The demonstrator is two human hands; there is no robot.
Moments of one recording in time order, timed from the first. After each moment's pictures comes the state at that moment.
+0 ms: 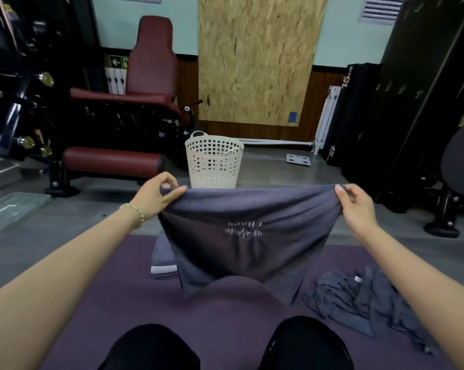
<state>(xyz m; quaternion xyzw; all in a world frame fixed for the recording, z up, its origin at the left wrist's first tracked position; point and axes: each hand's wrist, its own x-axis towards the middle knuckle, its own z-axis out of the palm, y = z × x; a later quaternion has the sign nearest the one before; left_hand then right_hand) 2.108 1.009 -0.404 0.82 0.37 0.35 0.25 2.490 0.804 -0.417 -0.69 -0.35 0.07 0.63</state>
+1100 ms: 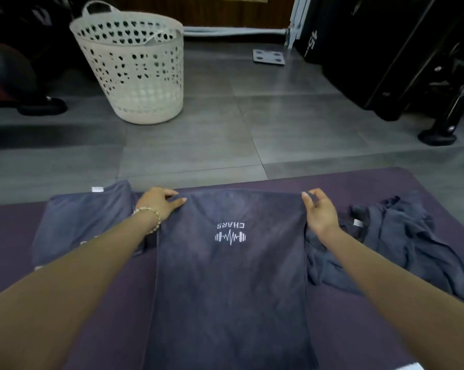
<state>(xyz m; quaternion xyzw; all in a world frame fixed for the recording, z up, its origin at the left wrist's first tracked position) 2.384 1.168 -0.715 0.79 0.49 0.10 0.37 2.650 0.935 -0.723 -0.86 -0.22 0.15 0.43</state>
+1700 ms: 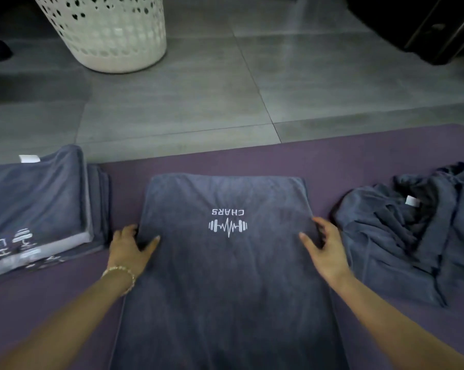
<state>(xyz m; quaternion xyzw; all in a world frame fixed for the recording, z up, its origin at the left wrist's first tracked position) 2.359 1.156 -0.932 0.70 0.61 0.08 0.36 2.658 0.912 -0.936 -0.85 -0.21 0.19 0.44</state>
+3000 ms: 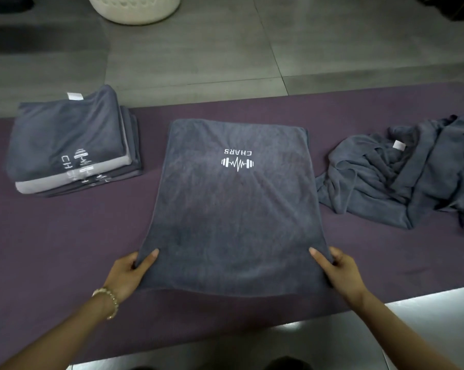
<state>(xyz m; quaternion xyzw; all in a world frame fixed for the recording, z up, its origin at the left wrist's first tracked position) 2.214 1.003 -0.898 0.61 0.60 0.03 0.51 2.544 0.755 -0.899 -0.83 -0.14 0.35 0.42</state>
